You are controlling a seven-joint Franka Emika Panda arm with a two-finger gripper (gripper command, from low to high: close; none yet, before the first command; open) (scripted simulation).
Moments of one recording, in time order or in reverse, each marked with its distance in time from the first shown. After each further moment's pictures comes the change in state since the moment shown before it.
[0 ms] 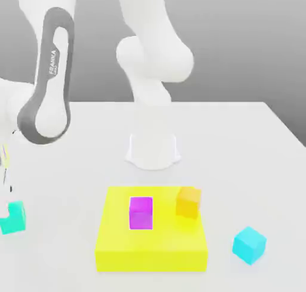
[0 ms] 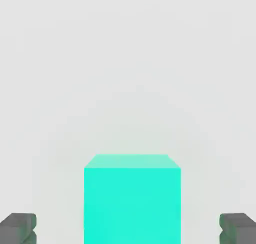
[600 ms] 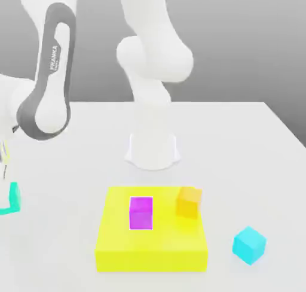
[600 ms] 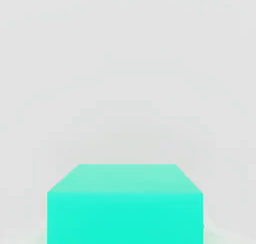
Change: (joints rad) arm 0.060 -0.151 0.018 -0.031 -0.048 -0.122 0.072
